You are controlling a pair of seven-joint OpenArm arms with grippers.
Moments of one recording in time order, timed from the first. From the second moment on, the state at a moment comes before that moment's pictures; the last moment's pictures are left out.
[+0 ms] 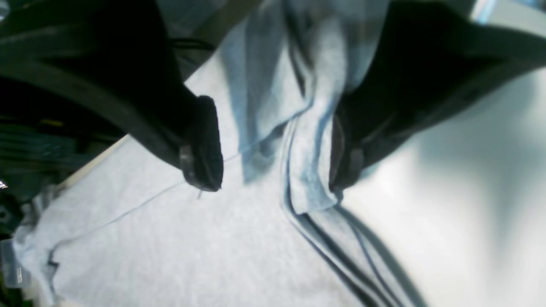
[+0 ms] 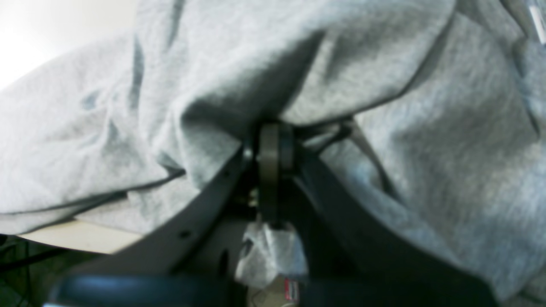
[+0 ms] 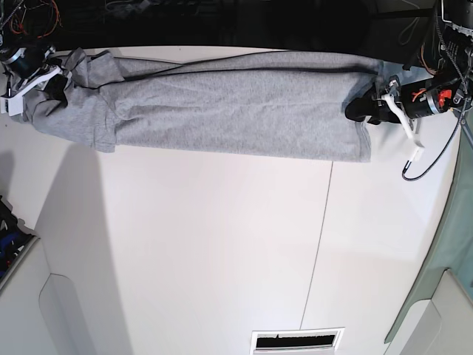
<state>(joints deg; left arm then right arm) 9.4 -28.7 -7.3 67.7 -54.8 -39.4 53.6 -20.1 16.6 29.1 80.4 40.0 30.3 -45.0</state>
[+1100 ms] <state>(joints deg) 9.7 -22.4 3.6 104.5 -45.1 -31.1 57.2 -19.8 16.5 29.0 80.4 41.6 30.3 -45.0</state>
